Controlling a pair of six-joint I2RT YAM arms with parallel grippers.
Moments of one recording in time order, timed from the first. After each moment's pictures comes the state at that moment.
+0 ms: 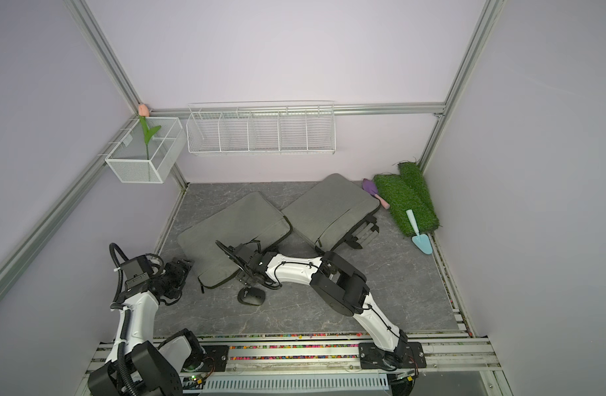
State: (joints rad) left arm 0.52 0.97 0.51 -0.48 0.47 -0.65; right arm 1.12 2.24 1.63 -0.35 0.16 0.00
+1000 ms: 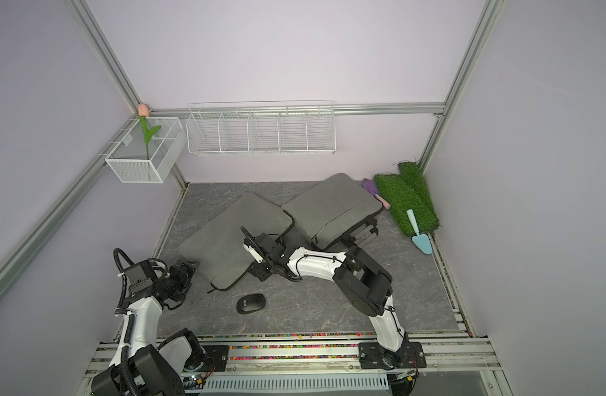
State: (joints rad) left arm 0.52 0.94 0.41 -0.41 0.57 -0.66; right arm 1.00 1.98 1.38 -0.25 -0.10 0.18
